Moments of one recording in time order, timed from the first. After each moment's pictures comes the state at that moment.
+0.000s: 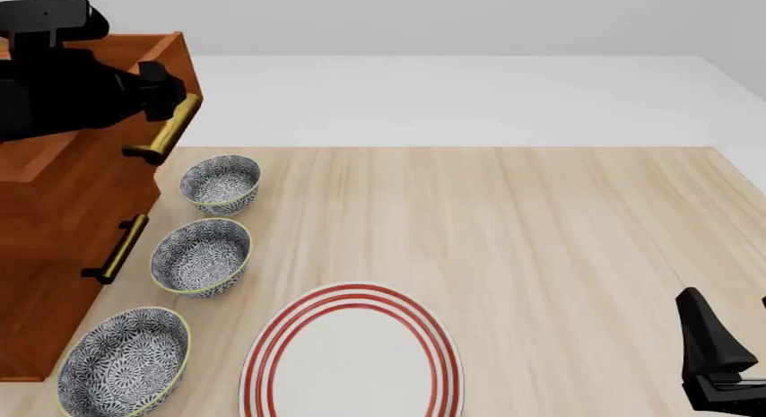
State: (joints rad) left arm -0.10 1.26 -1.08 0.33 -0.15; right arm 0.00 0.00 -0.01 0.00 0.00
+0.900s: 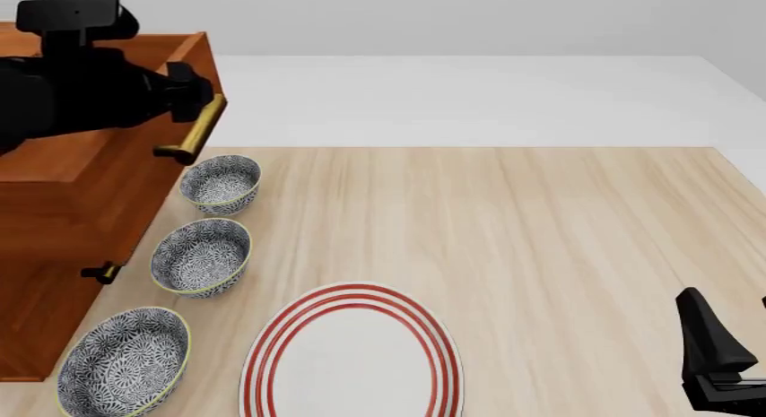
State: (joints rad) left arm -0.17 1.28 -1.10 0.35 -0.11; right arm 0.00 0.00 -0.01 0.00 0.00
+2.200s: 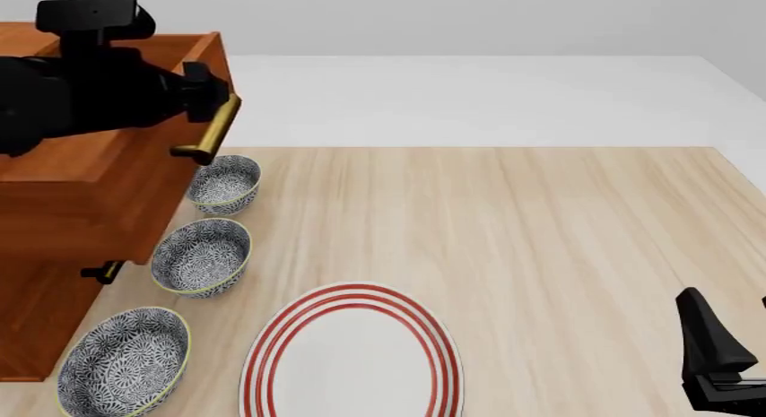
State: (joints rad) left arm -0.22 1.29 -1.11 0.34 -0.16; right arm 0.00 0.00 -0.01 0.00 0.00
